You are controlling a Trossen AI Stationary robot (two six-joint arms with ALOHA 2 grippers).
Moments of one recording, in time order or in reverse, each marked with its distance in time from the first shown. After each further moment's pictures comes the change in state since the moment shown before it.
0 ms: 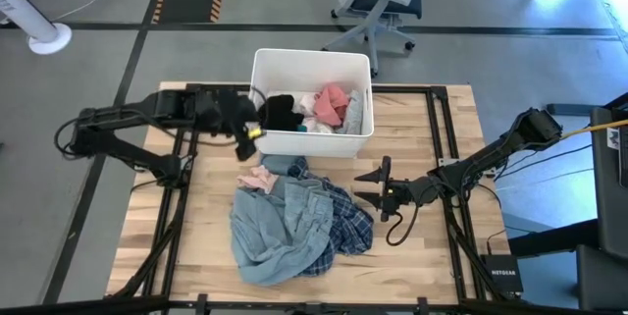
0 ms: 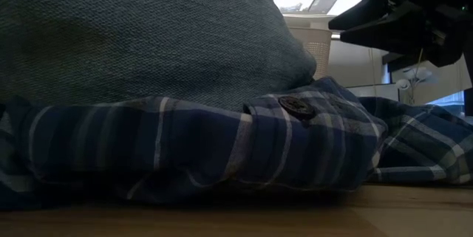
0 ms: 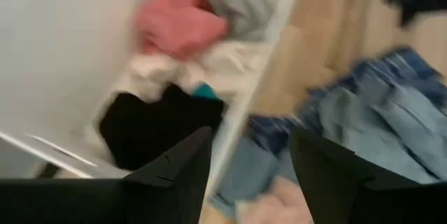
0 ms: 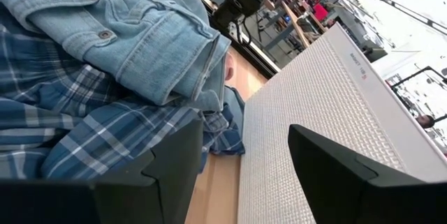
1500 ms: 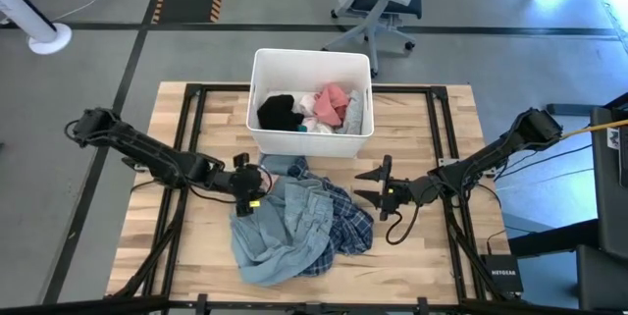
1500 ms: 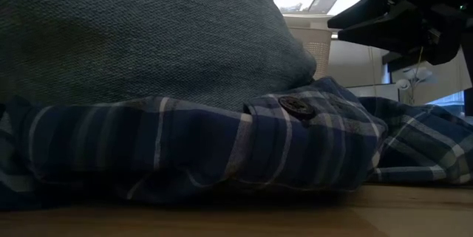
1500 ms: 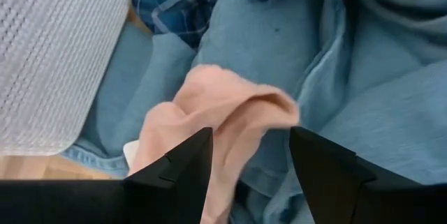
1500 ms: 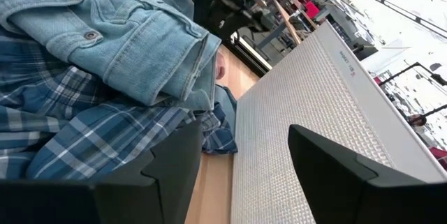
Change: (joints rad) left arm -0.377 0.005 -0.802 0.656 -0.100 -0.122; right arm 0.000 0.000 0.000 0.015 0.029 0.000
